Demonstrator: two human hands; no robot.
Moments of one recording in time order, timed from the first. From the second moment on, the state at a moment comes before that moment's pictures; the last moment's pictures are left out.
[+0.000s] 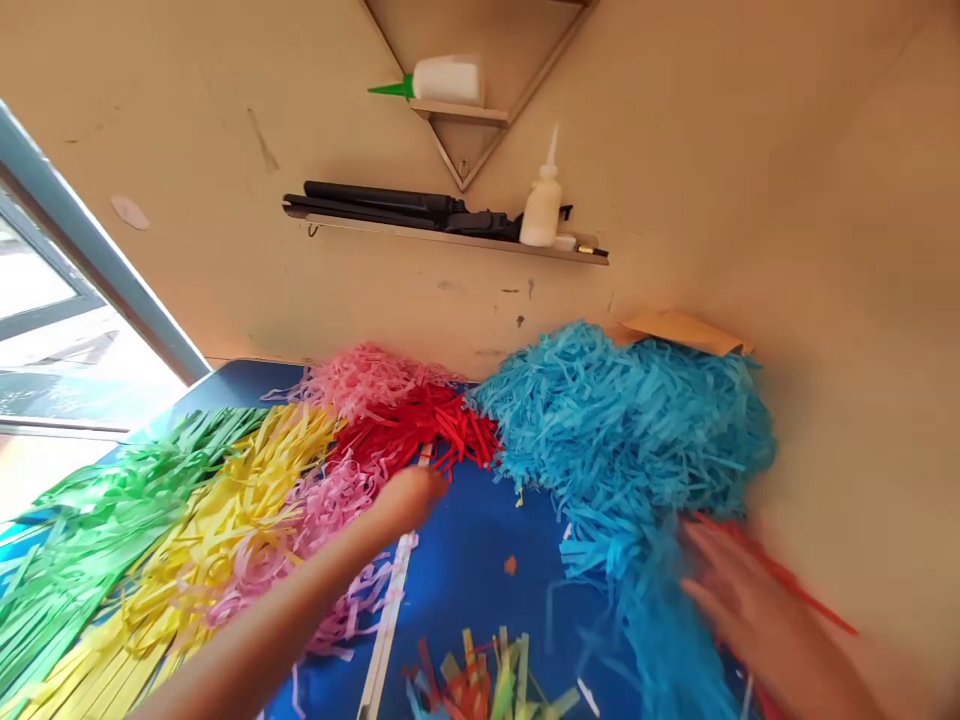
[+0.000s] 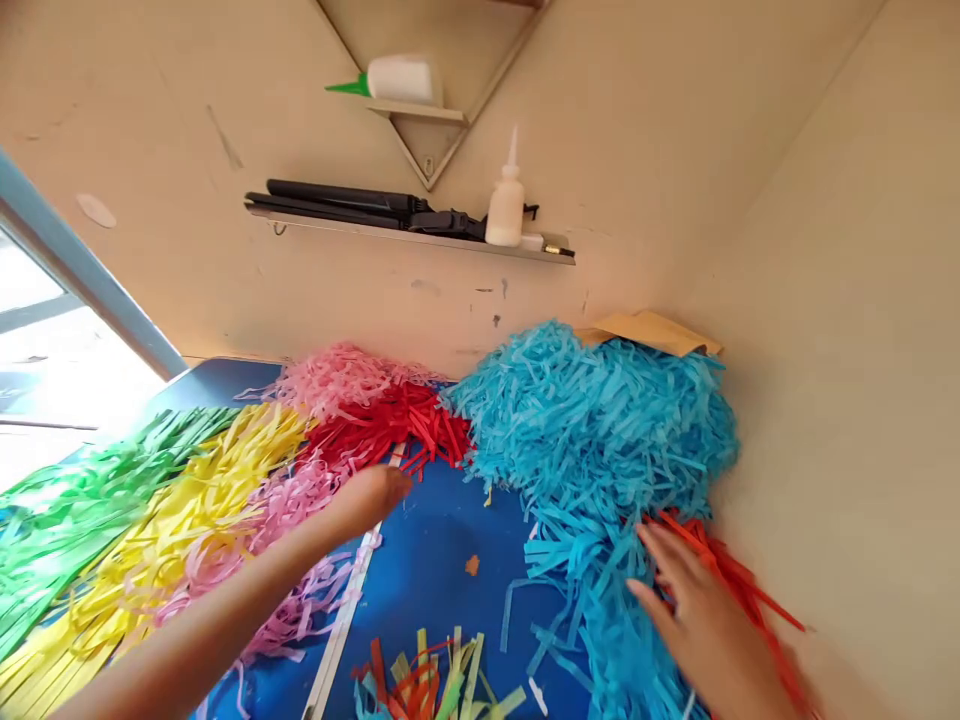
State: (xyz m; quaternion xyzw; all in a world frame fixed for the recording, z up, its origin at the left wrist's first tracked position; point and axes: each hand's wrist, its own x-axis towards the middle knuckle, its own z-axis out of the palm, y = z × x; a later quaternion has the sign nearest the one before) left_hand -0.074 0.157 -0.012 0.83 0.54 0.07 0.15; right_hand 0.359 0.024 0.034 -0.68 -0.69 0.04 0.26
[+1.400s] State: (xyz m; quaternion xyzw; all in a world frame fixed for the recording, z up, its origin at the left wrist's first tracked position) left_hand -0.127 0.347 -0.045 0.95 0.28 0.06 -0.09; right_hand 0.072 0.269 -0.048 -0.59 -0.80 0.03 0.11
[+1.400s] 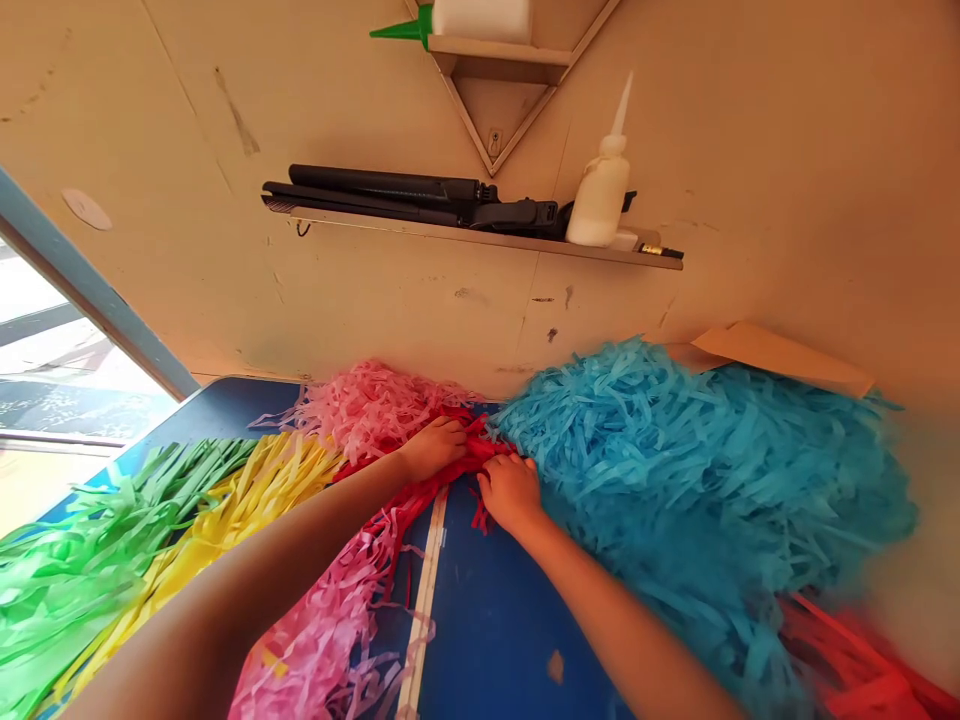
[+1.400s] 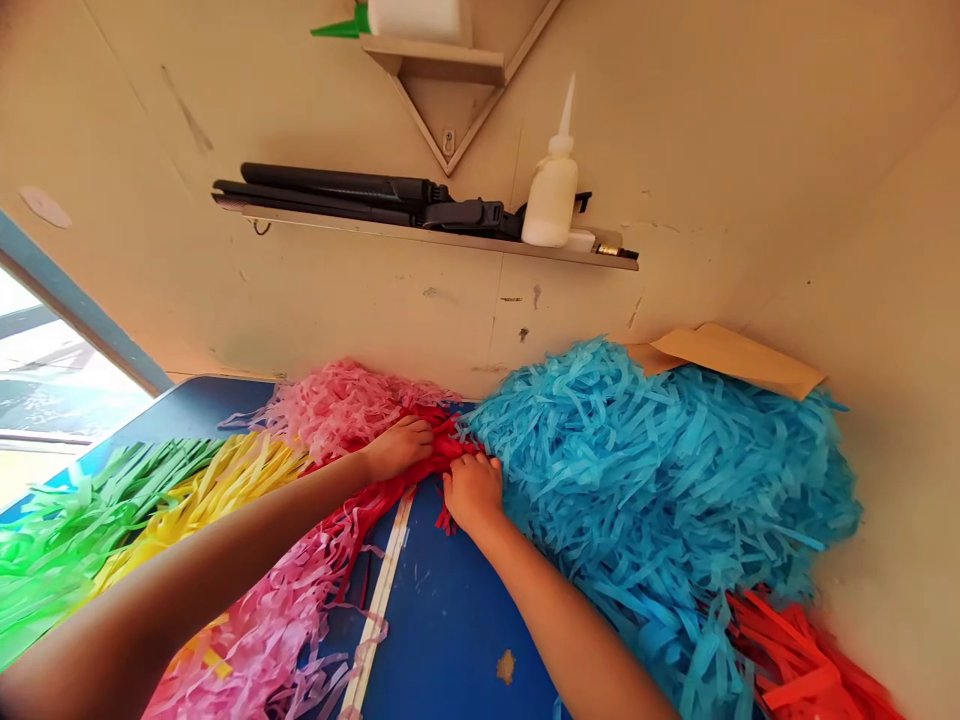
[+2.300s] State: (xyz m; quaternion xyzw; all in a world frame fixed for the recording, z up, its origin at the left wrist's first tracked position) left_hand -0.128 0.319 -0.034 0.93 0.34 0.10 -0.13; right_hand 0.072 0.279 -0.051 -0.64 -0.75 0.06 0.12
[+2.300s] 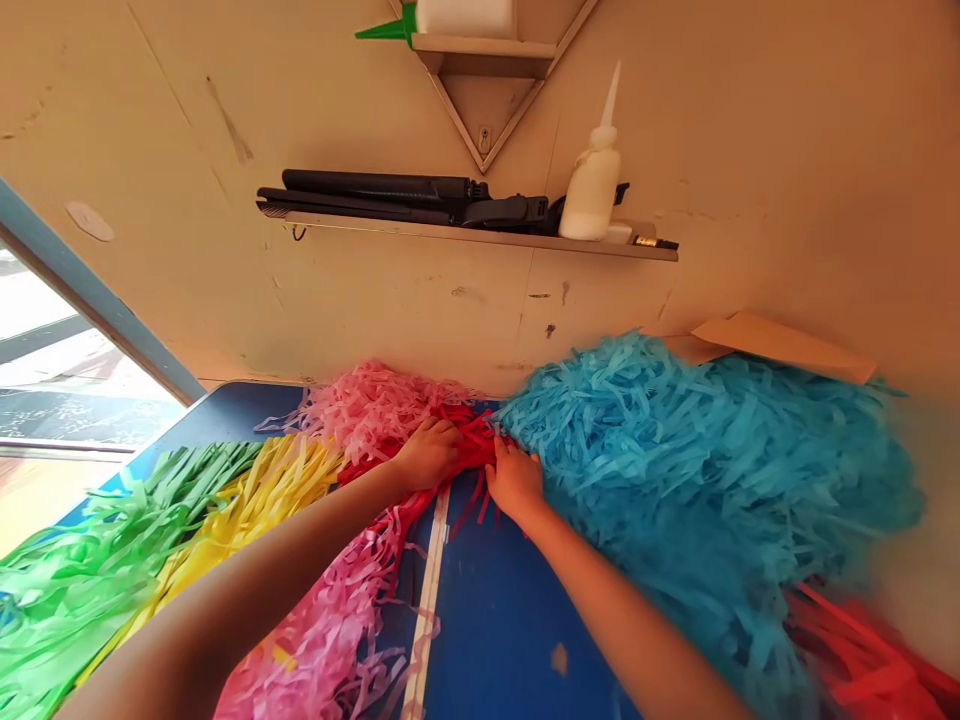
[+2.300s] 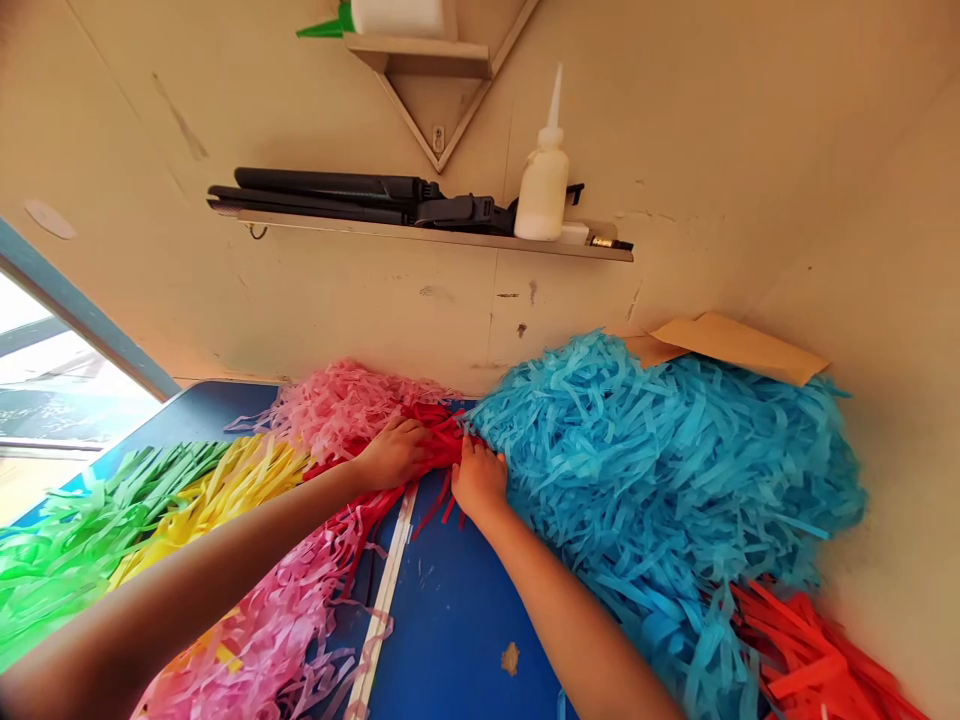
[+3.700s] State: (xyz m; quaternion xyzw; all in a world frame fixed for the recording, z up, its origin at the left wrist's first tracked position) left_hand -0.137 0.333 -0.038 0.89 0.45 0.07 0.02; right_hand 0.086 0.278 -0.054 -0.66 -0.72 0.14 0.17
